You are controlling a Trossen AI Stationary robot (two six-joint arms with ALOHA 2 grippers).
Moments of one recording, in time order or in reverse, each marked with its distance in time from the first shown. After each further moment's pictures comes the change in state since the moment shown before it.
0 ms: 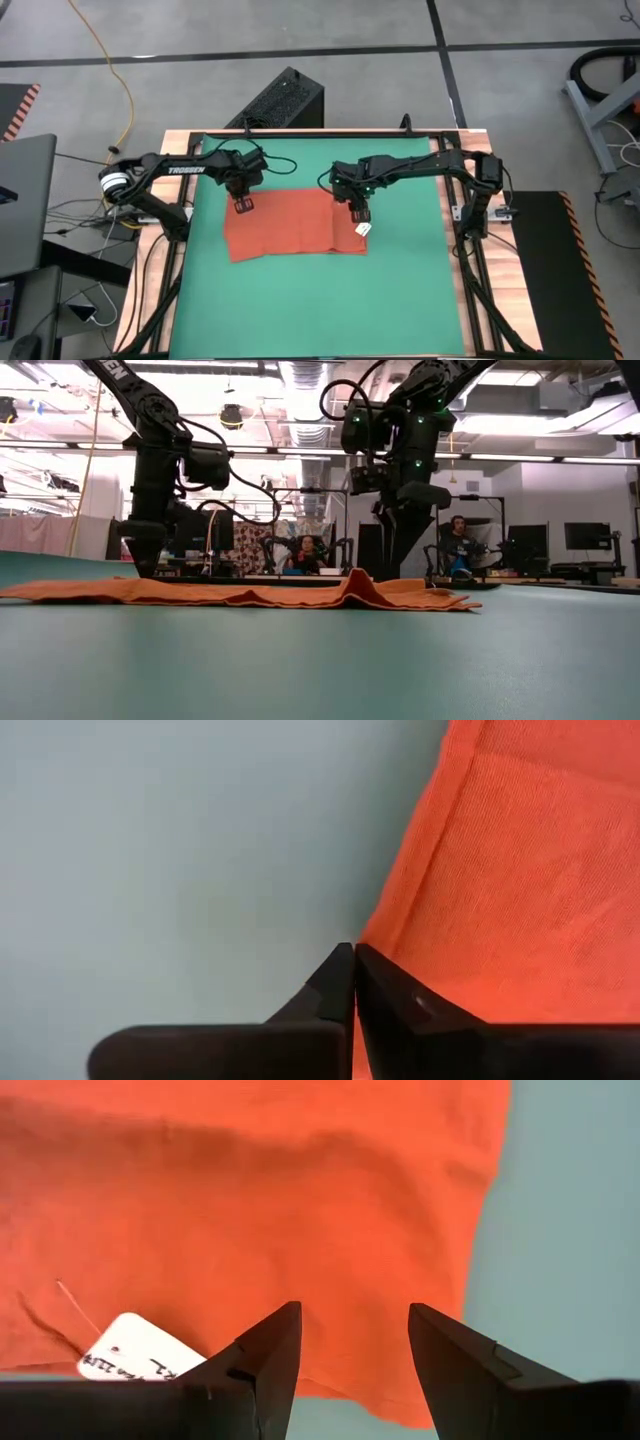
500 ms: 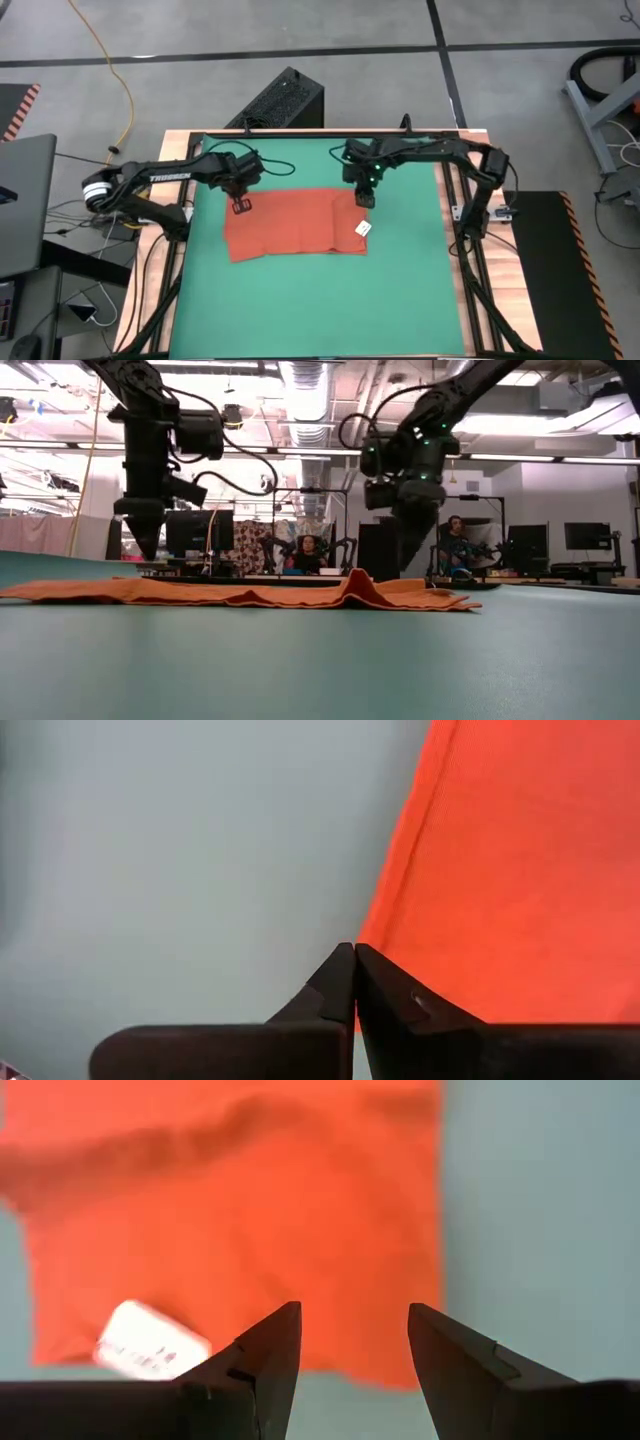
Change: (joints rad) left arm -0.087 -0.162 0.015 -0.076 -0.076 -0.064; right arm -0.187 -0.037 -0.078 0.011 -0.275 0.064
